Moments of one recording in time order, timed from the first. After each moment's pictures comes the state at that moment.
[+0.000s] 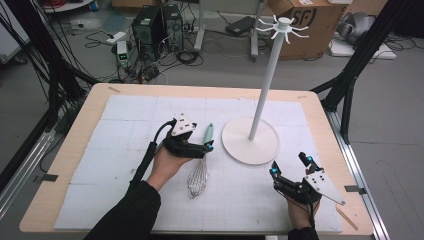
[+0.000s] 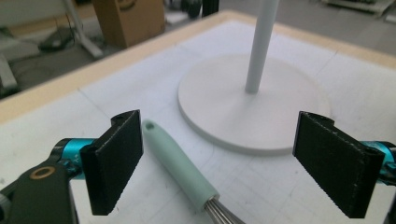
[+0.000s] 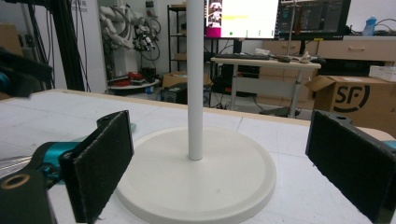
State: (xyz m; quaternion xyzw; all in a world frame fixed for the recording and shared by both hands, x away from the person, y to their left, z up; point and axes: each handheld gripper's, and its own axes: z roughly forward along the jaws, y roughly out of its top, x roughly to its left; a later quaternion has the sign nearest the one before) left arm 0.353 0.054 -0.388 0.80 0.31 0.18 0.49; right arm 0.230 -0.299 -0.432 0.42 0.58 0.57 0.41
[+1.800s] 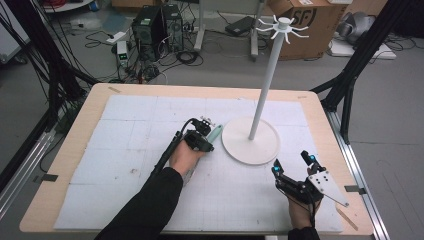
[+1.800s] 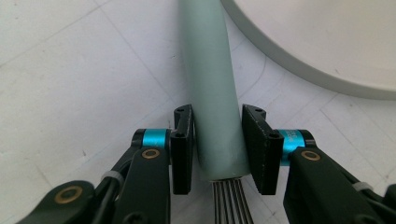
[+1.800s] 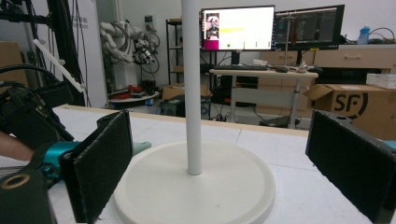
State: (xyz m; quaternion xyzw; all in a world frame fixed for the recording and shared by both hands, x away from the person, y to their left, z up) left arm 0.406 0.011 -0.430 0.87 0.41 0.11 0.27; right arm 0.229 -0.301 -0.427 0.42 0.56 0.59 0.42
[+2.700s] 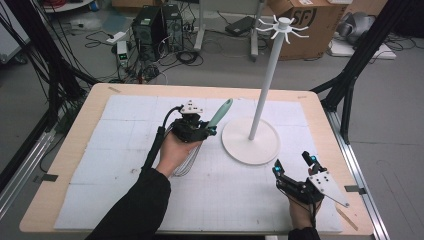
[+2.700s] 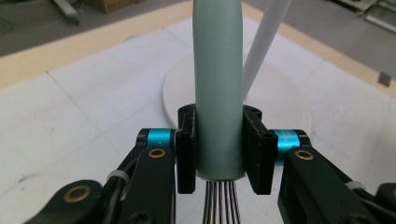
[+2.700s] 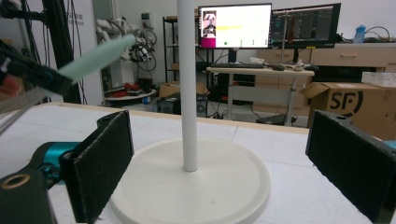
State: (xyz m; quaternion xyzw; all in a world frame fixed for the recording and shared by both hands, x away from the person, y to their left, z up) left arm 0.375 0.045 -0.352 0.79 0.34 0.12 0.50; right arm 0.229 -0.303 -0.428 0.42 0.56 0.58 0.42
